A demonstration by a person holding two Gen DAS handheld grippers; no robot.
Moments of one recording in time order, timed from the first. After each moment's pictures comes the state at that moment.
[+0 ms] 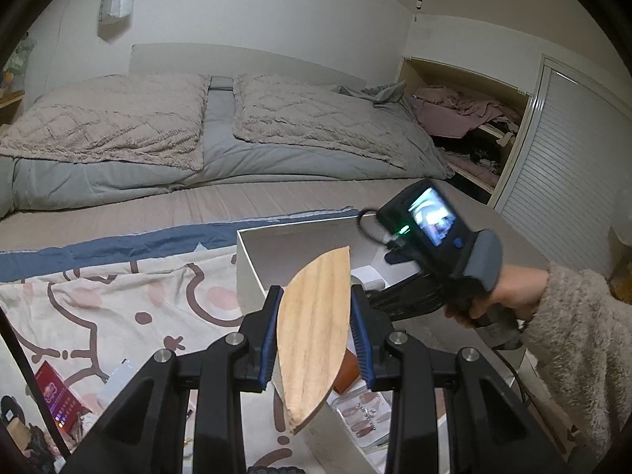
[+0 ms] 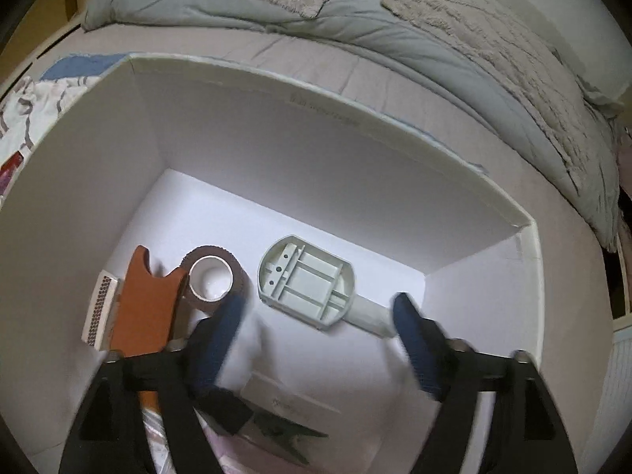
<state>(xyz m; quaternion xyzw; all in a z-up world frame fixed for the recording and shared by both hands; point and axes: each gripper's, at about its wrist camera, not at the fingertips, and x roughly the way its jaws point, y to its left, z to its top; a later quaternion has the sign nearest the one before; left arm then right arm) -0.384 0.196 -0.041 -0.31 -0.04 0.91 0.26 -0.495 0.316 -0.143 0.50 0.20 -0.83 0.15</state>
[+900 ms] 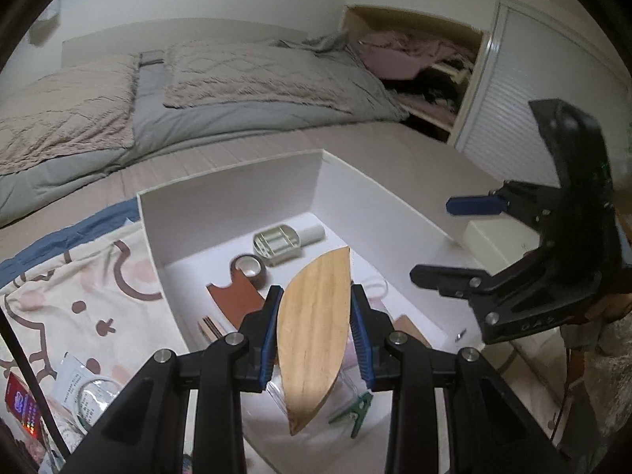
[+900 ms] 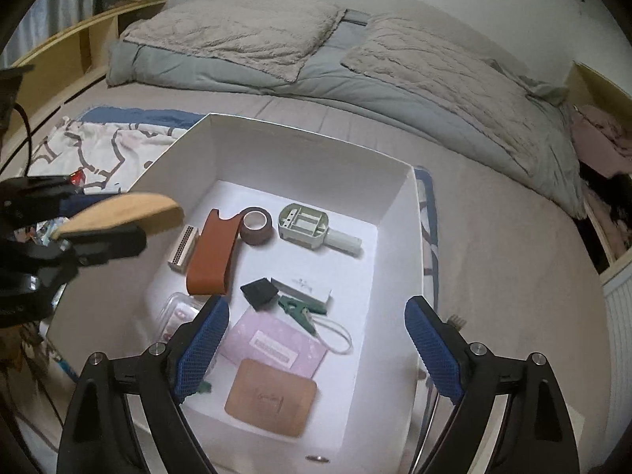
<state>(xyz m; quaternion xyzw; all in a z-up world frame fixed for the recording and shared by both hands) -0.361 0.268 -0.067 -0.36 0.04 0.87 0.34 -0.364 0.368 -0.073 0.43 0.14 -0.88 0.13</state>
